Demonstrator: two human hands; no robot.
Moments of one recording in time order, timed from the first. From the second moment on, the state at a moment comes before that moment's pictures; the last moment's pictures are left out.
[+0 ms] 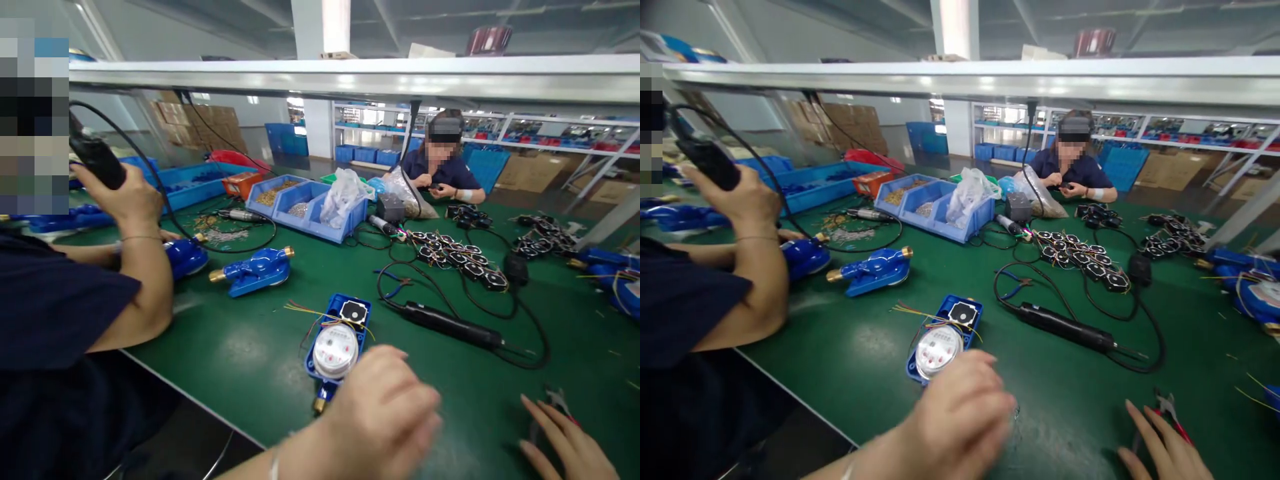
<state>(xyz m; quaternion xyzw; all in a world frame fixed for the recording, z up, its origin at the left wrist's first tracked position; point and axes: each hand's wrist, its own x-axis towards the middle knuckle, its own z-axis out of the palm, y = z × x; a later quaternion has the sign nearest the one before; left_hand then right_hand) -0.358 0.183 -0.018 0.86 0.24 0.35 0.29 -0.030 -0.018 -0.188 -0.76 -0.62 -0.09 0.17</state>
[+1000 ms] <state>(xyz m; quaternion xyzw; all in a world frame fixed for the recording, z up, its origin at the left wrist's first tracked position) -0.362 0.147 -0.103 0.64 0.39 0.29 0.60 -0.124 0.133 -0.054 -0.73 -0.62 0.02 0.29</state>
